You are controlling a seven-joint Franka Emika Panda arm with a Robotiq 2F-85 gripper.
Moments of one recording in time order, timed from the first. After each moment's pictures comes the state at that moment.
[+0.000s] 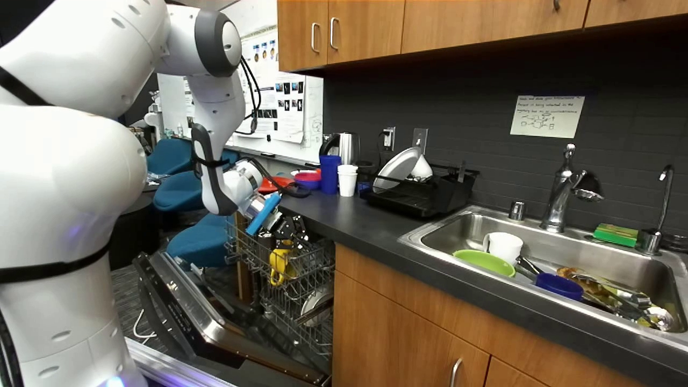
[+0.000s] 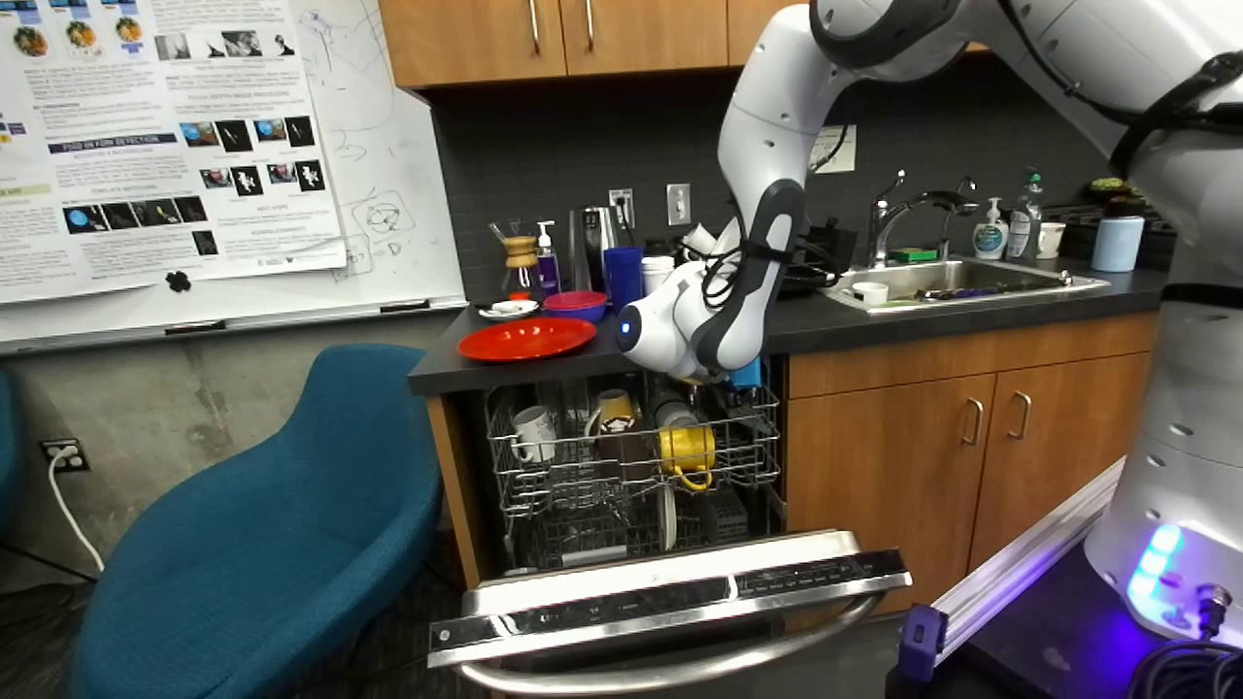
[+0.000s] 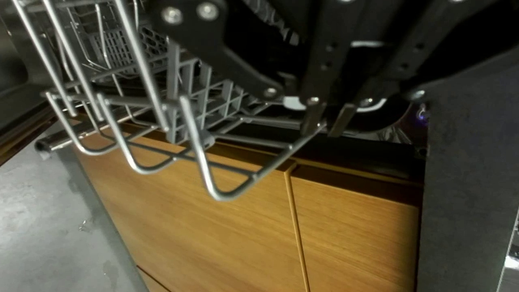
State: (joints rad) arm 0.21 0.74 0.06 -1.90 -1.22 1.97 0.63
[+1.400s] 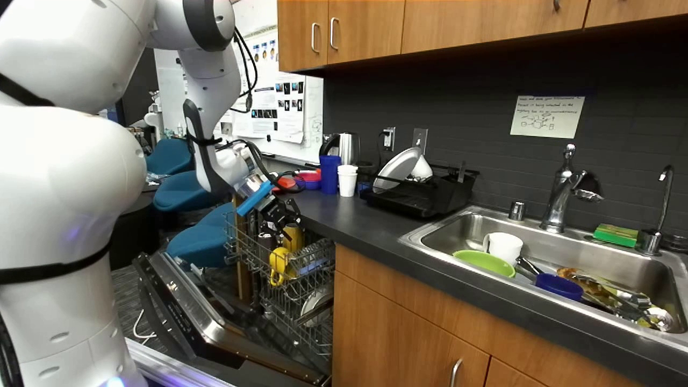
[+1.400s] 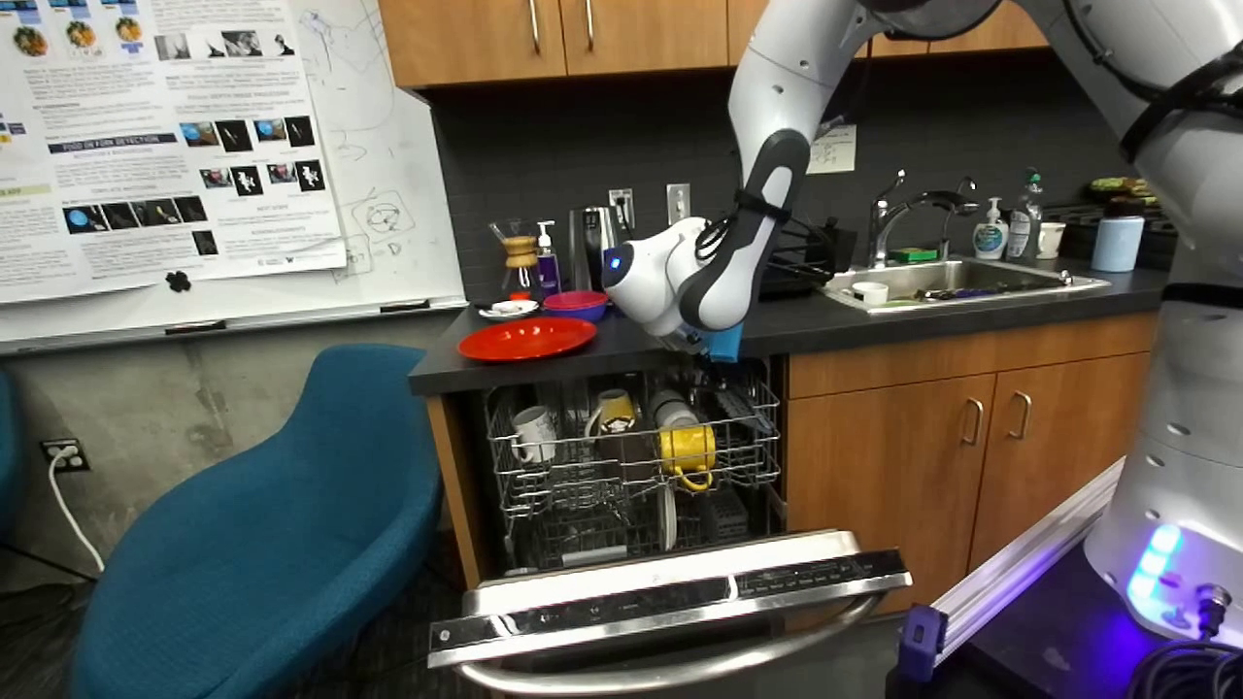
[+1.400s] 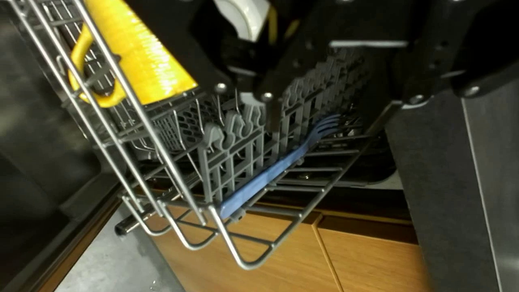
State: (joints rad) arm 0.18 0.60 0.09 -1.95 -1.08 2.14 0.60
